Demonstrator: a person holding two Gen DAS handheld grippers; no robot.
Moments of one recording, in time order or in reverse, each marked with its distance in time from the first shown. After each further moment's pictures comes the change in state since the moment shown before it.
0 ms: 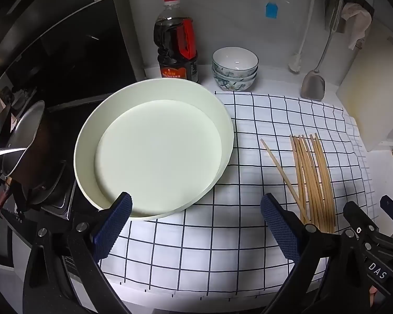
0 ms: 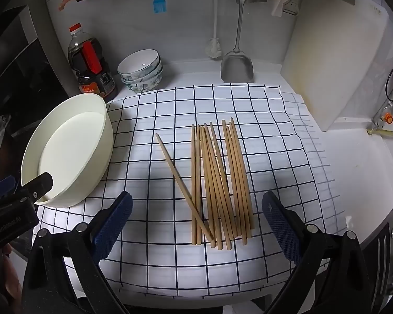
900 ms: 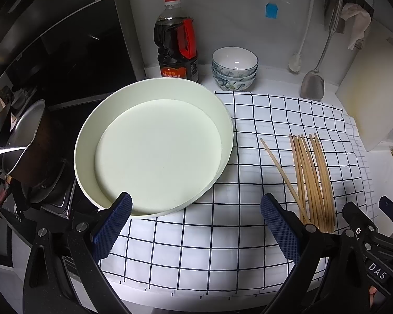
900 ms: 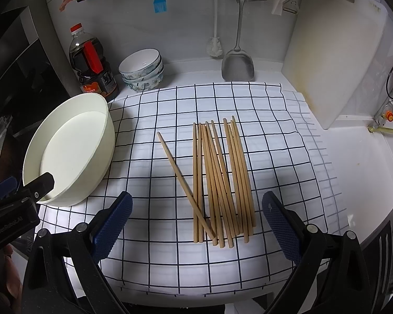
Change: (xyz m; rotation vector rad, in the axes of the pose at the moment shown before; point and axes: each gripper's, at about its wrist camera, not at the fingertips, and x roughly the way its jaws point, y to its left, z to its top) left arm 0.000 0.000 -0.001 0.000 -0.001 -0.007; right arm -0.003 0.000 -0.001 0.005 0.004 0.009
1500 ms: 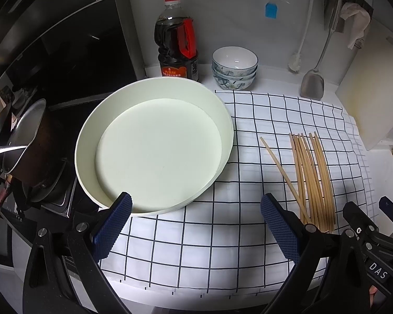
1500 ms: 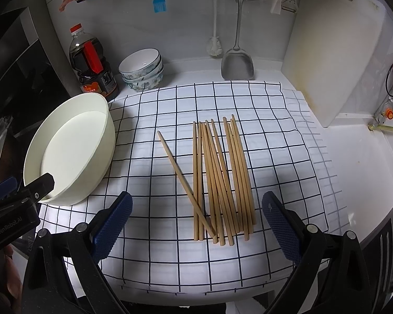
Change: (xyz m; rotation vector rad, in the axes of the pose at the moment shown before) left arm 0.000 0.001 0.000 -0.001 0.000 -0.001; right arm 0.001 -0.001 -0.002 0.002 0.000 0.003
